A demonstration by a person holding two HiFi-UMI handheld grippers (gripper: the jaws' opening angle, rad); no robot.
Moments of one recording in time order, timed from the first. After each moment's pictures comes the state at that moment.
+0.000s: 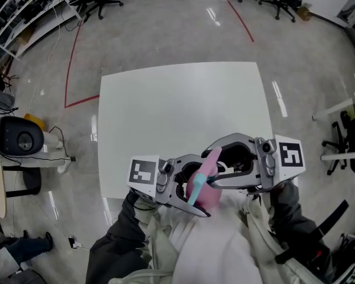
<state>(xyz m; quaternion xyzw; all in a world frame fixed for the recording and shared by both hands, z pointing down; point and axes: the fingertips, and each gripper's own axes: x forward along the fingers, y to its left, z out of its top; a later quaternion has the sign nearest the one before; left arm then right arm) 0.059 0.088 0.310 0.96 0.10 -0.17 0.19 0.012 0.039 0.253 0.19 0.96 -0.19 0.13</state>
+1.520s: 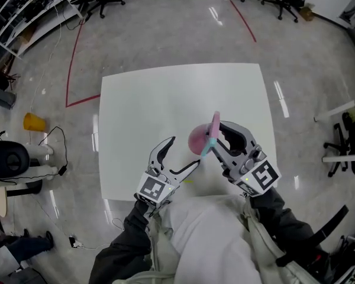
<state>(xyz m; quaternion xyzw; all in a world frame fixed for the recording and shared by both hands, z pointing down) -0.030 -0.019 0.481 0.89 -0.44 0.05 0.09 0.015 -0.067 0.354 -0.22 0.97 -0.03 0.06</state>
